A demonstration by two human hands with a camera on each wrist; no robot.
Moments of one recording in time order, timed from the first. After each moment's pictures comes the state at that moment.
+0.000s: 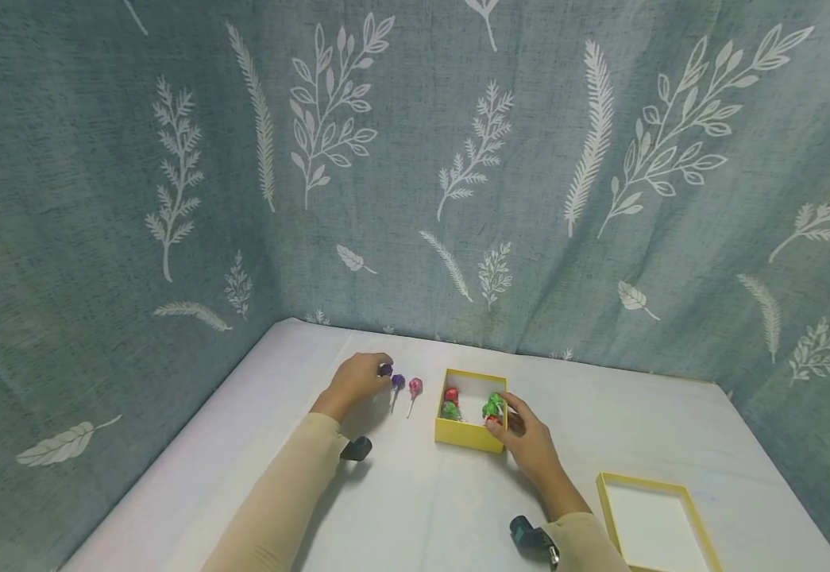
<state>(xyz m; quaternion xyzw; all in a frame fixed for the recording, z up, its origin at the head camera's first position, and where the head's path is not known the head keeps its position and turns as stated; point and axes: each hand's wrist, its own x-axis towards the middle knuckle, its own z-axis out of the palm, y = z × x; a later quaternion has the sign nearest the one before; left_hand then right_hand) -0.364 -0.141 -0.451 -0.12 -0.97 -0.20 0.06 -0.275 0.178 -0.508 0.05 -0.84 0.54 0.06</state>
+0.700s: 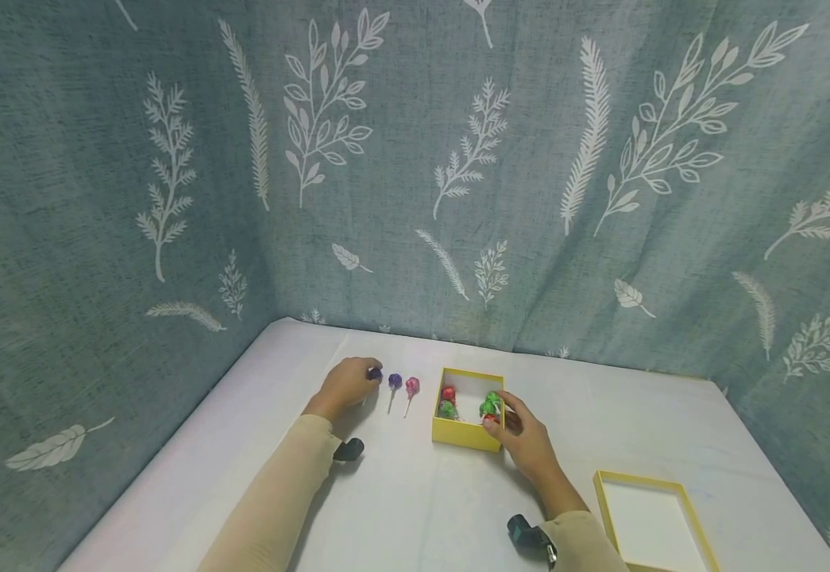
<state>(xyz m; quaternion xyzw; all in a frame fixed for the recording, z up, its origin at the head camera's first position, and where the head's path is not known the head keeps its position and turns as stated) -0.378 -0.156 -0.477 -0.10 -0.98 -0.19 0.04 -0.276 0.178 -0.509 0.05 -0.84 0.54 0.06</state>
